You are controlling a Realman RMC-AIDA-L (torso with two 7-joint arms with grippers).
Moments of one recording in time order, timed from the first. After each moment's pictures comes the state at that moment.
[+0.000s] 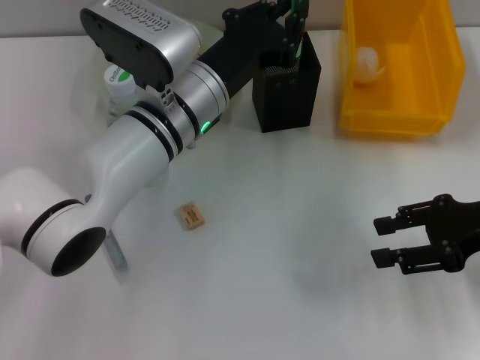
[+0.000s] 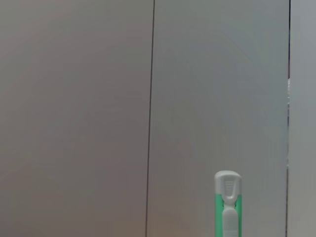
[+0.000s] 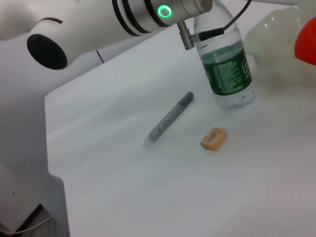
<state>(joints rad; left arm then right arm) -0.68 -2.08 2.34 0.60 -0.58 0.74 -0.20 0.44 2.01 -0.82 -0.83 -2.16 -1.77 1.56</state>
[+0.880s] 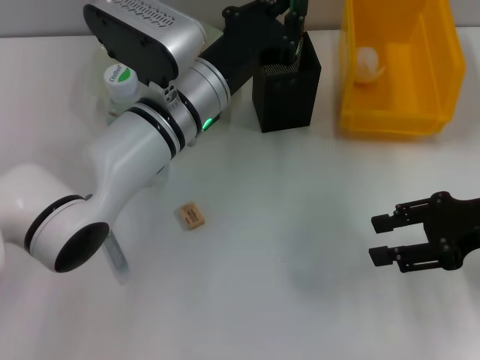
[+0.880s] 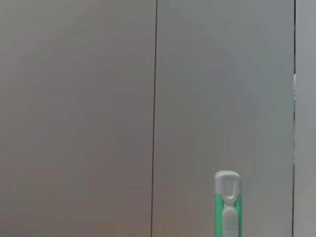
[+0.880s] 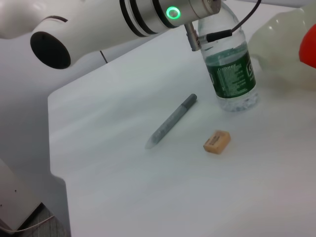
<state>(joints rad) -0.69 -2.08 2.36 0.62 -0.66 0.72 -0.13 0.45 2.01 -0.82 -0.83 -2.15 -1.77 1.56</state>
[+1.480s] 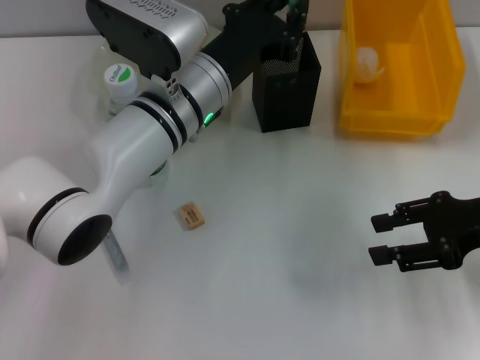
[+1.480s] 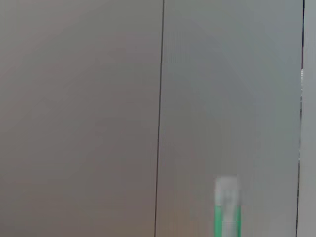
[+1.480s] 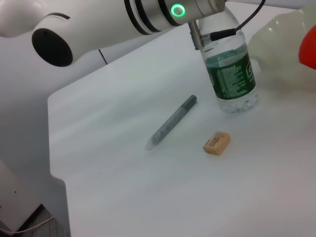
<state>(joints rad) -0.71 -2.08 2.34 0.61 -0.66 0.69 -0.14 0.45 2.01 -0.82 -0.83 -2.15 -1.77 1.56</state>
